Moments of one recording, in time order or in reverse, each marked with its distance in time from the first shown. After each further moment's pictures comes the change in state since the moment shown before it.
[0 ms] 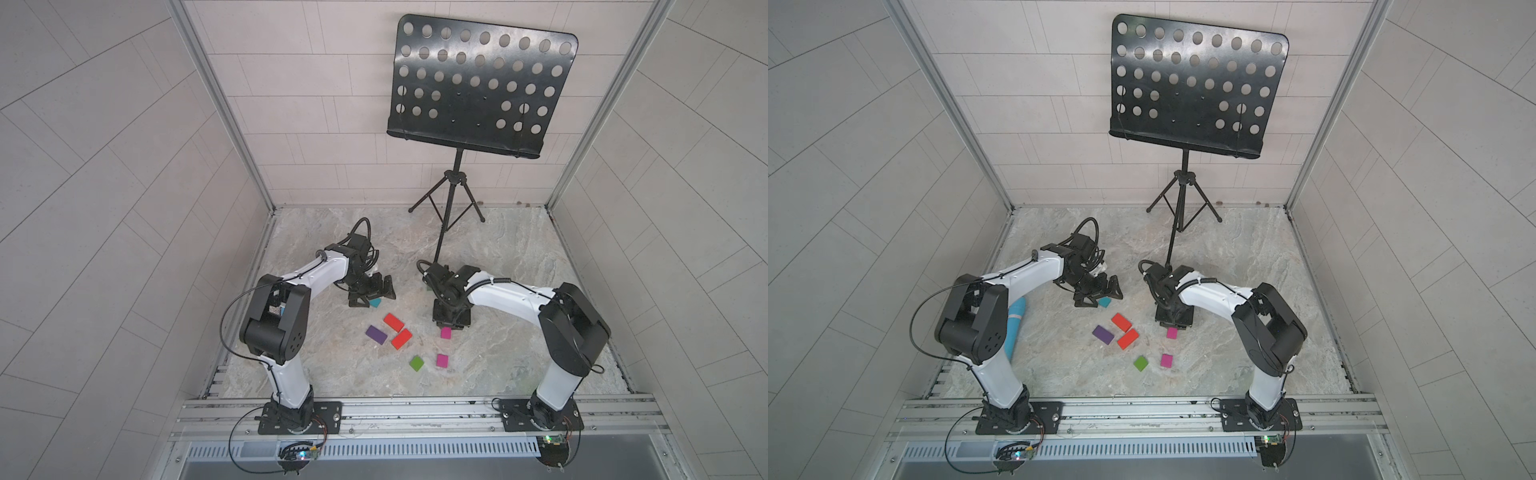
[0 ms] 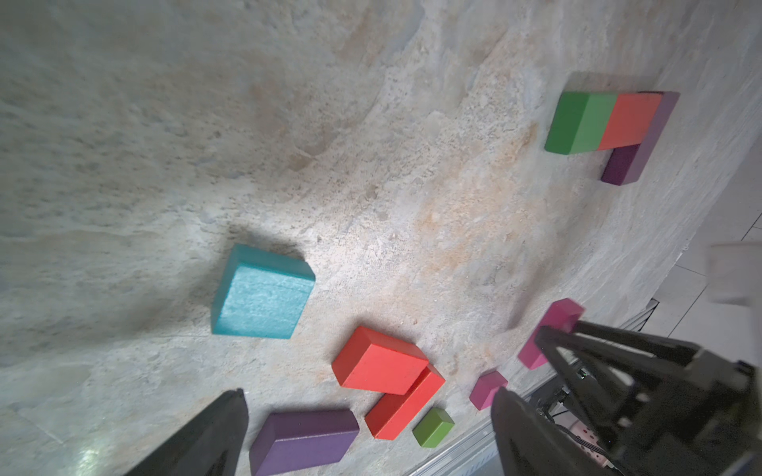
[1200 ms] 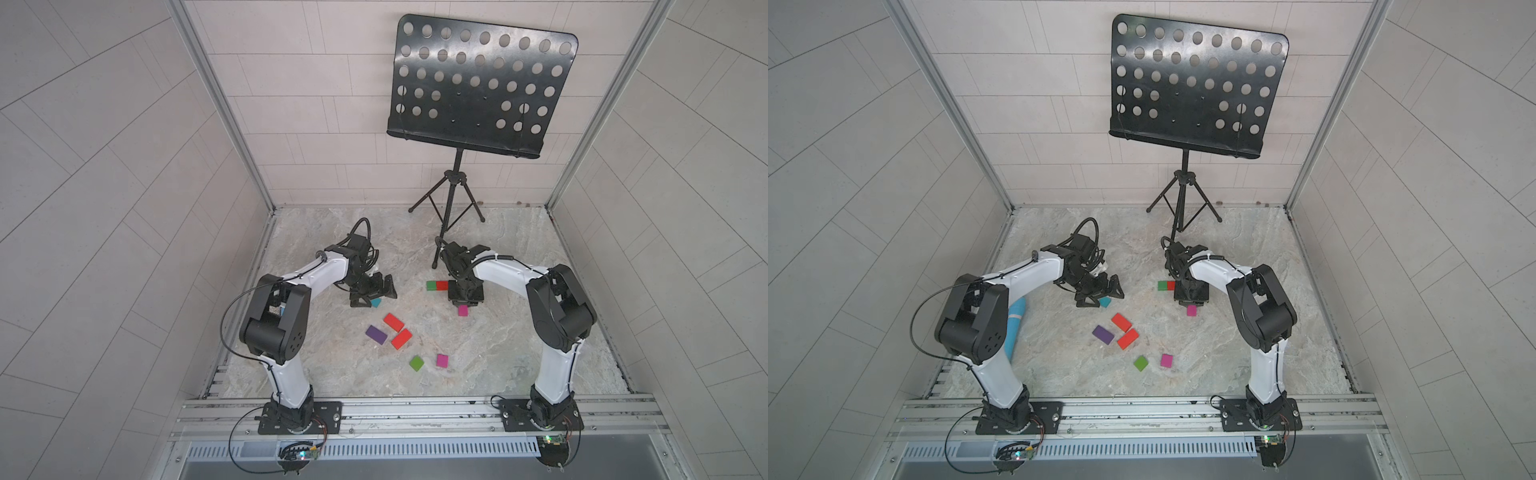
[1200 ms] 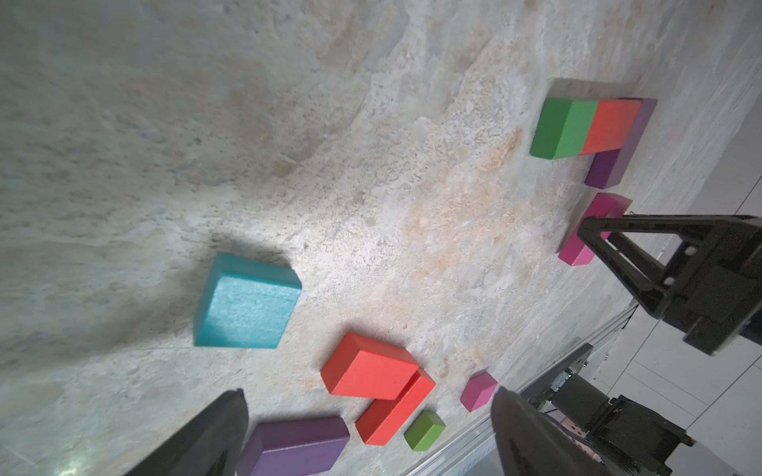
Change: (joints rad) left arm 0.000 0.000 -0.014 0.034 0.030 -0.013; right arm -0.193 0.177 0.112 -0.013 0.088 -0.279
